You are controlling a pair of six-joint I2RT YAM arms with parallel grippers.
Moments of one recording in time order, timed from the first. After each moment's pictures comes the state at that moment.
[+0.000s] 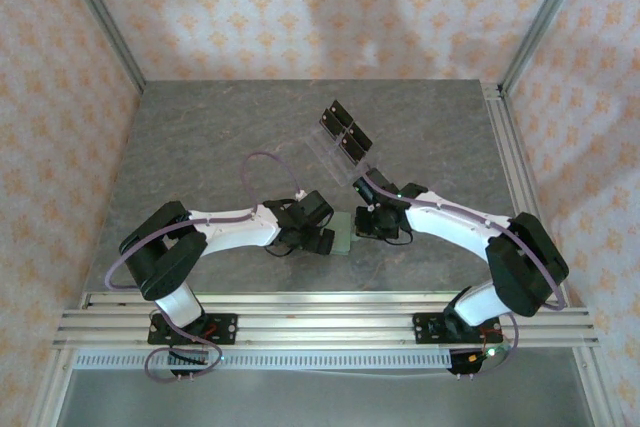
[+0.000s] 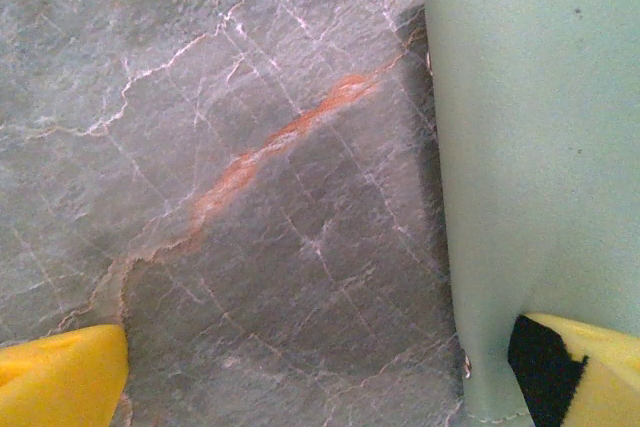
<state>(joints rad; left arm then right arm) -0.84 1.67 0.90 -0.47 -0.14 -0.62 0.69 1.47 0.87 -0.65 -0.08 0.76</state>
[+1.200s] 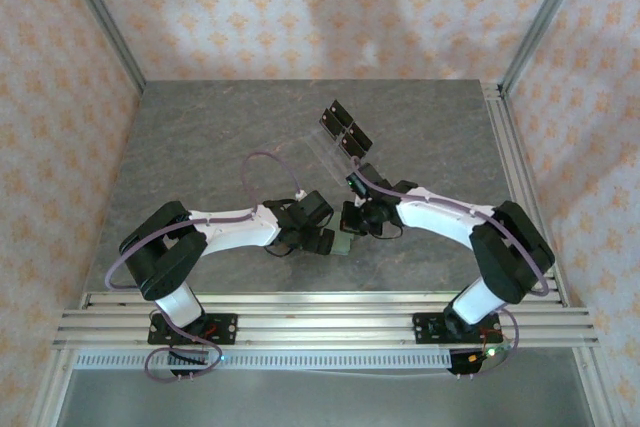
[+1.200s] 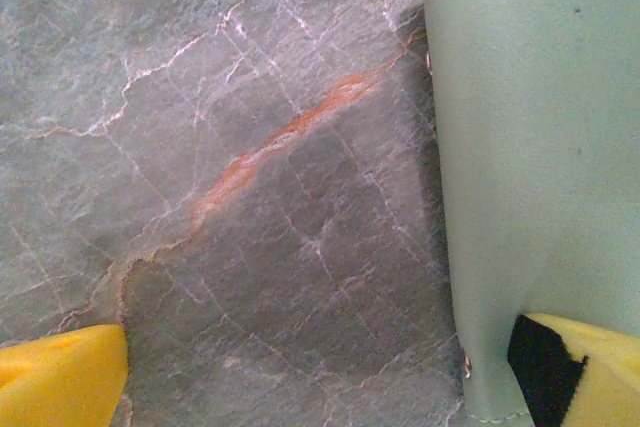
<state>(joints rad) -0.85 1.67 0.90 -0.47 -0.14 -0.62 0.69 1.57 0.91 -0.49 -0.27 0.79</state>
